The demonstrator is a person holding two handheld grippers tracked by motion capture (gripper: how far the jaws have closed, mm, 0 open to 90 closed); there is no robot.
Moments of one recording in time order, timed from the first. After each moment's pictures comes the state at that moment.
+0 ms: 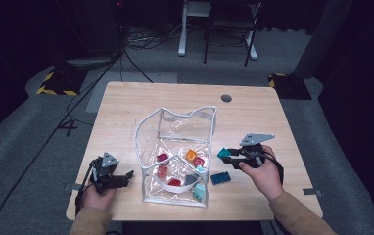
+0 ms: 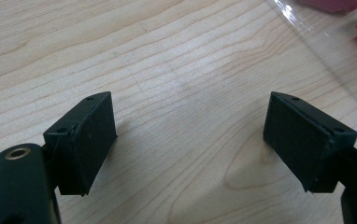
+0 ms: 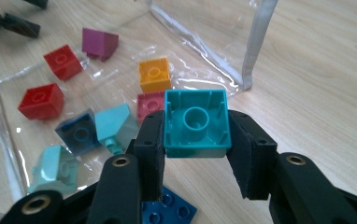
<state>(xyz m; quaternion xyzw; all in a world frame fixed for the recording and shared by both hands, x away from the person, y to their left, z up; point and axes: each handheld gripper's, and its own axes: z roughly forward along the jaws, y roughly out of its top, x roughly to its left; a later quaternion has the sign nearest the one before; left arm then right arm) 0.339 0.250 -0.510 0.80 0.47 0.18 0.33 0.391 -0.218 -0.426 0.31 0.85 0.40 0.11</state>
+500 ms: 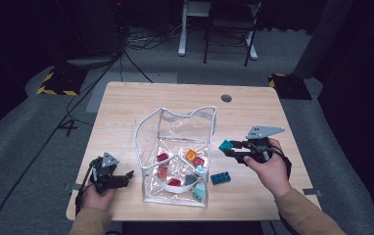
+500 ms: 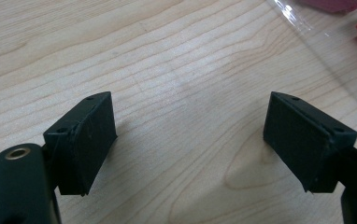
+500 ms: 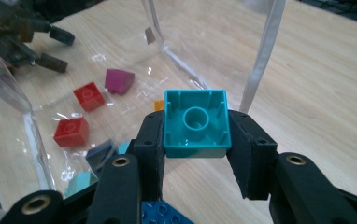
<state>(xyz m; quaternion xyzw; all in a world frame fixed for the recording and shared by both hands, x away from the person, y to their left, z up) 0.339 0.250 -0.510 0.80 0.47 0.18 0.33 0.385 -0.219 -0.383 0.30 0.84 0.44 0.12</state>
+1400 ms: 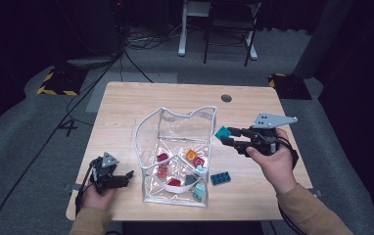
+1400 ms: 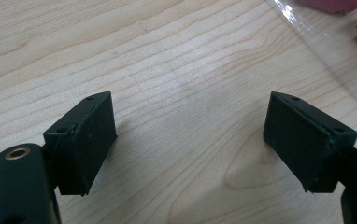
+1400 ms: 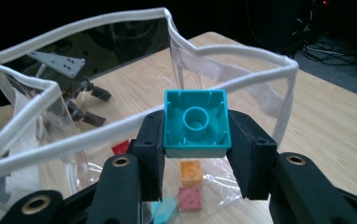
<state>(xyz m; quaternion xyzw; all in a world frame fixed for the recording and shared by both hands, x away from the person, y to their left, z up) 0.339 0.250 -0.510 0.80 0.47 0.18 0.33 0.373 -0.205 -0.324 0.26 0.81 0.51 0.13</state>
